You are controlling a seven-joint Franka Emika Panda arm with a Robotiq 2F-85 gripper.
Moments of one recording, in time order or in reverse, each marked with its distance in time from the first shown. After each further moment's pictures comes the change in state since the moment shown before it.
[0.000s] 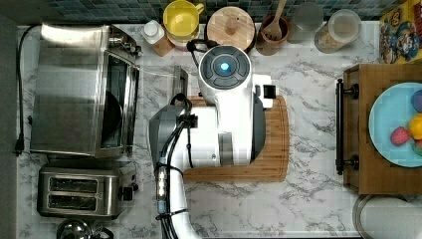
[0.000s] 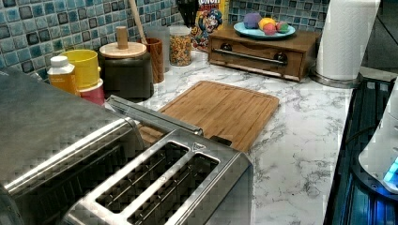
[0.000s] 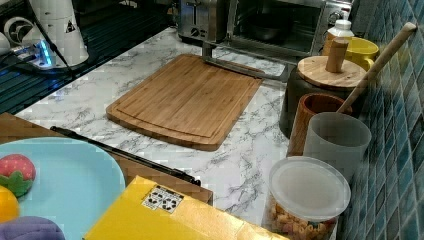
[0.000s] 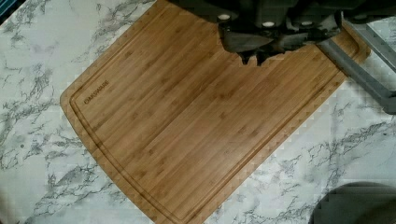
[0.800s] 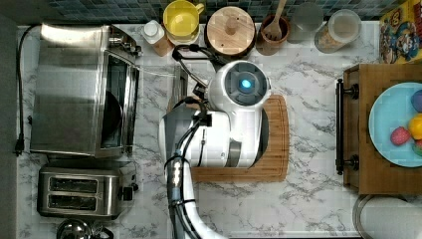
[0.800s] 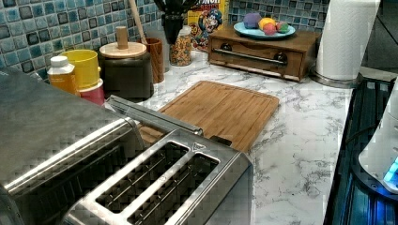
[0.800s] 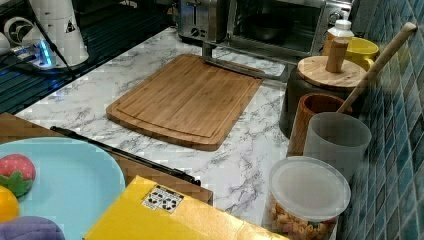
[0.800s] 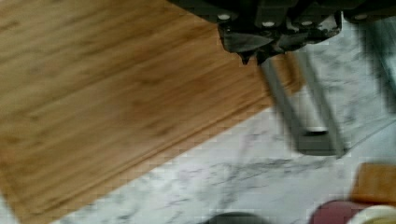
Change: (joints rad) arm -0.002 0.007 -0.020 -0.143 0.290 0.284 -0.463
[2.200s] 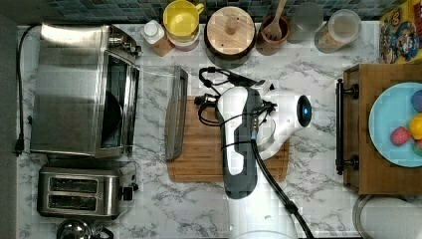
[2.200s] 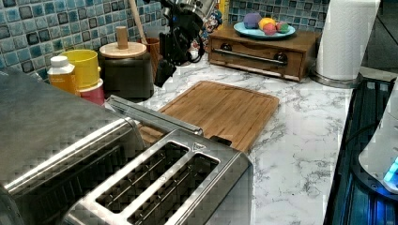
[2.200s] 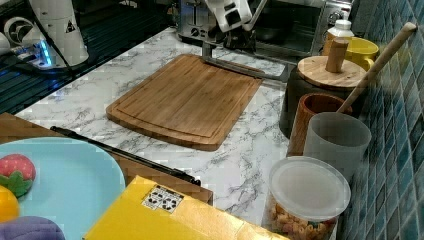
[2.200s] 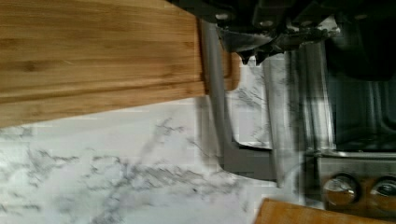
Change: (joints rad) arm -0.141 0.227 0.016 -0.109 0.709 0.117 -0.945
